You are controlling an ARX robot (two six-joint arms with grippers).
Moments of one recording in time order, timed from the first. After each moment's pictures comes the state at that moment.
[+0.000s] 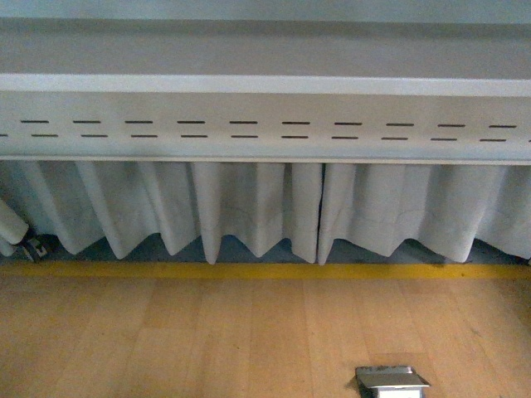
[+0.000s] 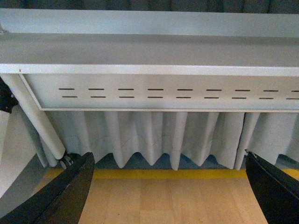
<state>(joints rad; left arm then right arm) 0.00 0.01 0.01 0.00 0.00 -0.01 0.00 0.00 0.01 0.00 0.00 0.00</state>
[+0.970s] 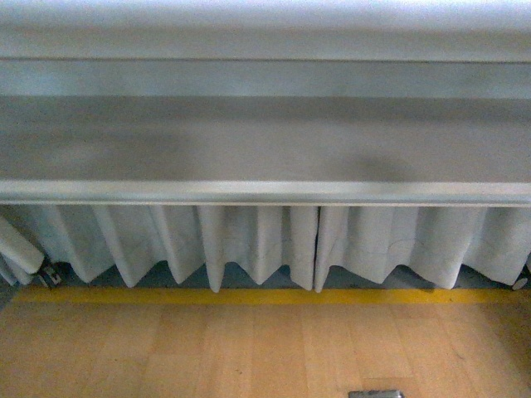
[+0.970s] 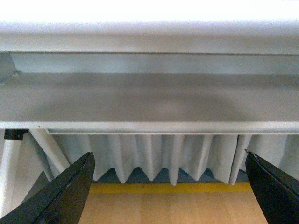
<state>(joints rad) 0.00 0.01 0.01 0.00 0.00 -0.01 0.00 0.00 0.01 0.00 0.00 0.00</state>
